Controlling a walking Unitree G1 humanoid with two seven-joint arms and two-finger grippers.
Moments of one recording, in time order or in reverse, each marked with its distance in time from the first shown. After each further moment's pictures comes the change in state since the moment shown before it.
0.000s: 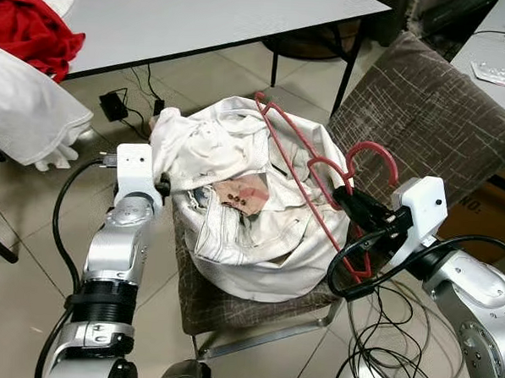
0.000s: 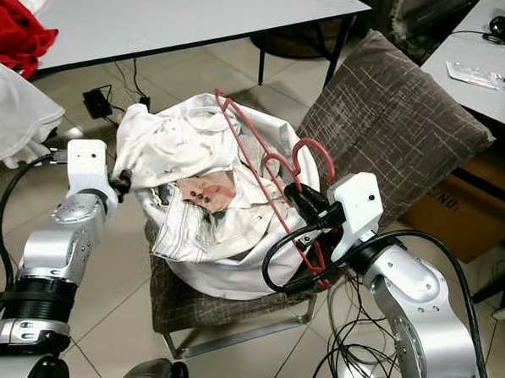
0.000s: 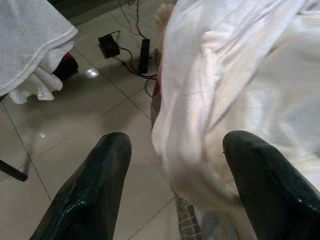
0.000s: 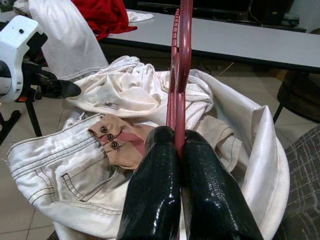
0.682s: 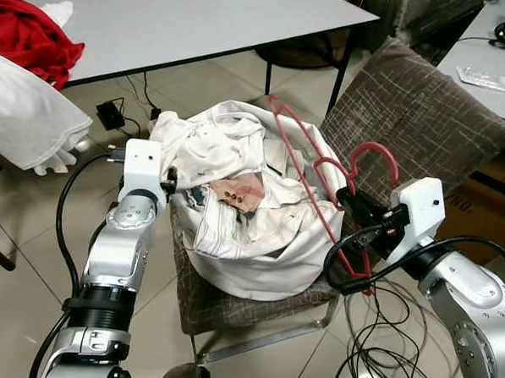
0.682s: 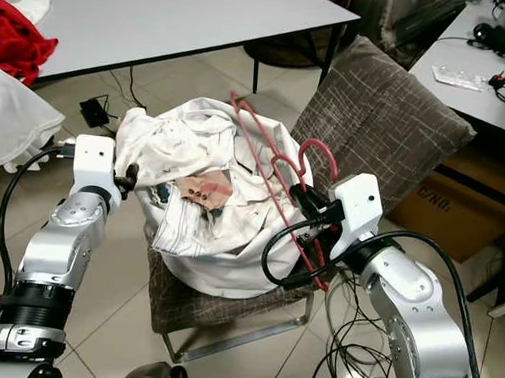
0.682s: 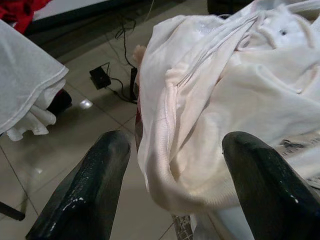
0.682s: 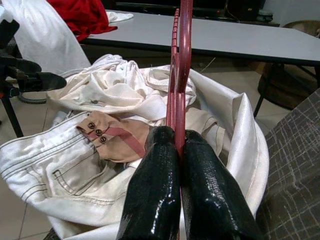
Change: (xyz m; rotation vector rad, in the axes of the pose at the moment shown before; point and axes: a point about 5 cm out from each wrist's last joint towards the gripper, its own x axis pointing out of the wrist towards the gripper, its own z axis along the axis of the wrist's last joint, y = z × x) left arm -0.004 -0.002 0.006 0.103 -0.091 -0.049; right arm 0.002 -0.002 -0.008 0.037 0.022 -0.069
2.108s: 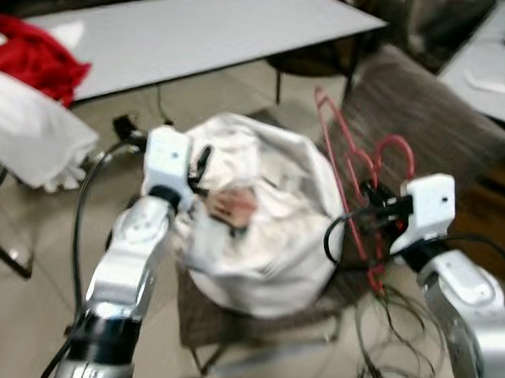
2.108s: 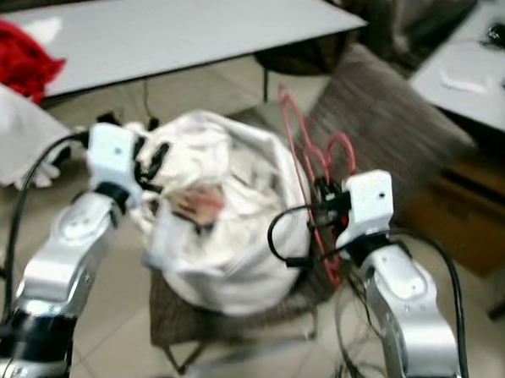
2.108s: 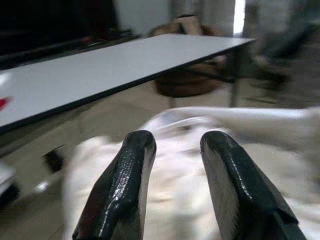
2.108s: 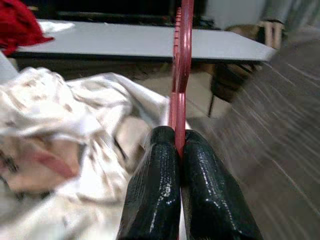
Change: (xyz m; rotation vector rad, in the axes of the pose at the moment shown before) left arm -0.040 -0.028 0.034 -0.007 -0.313 -0.248; right arm 0.002 -0.012 -0.003 -0.004 0.002 -0.251
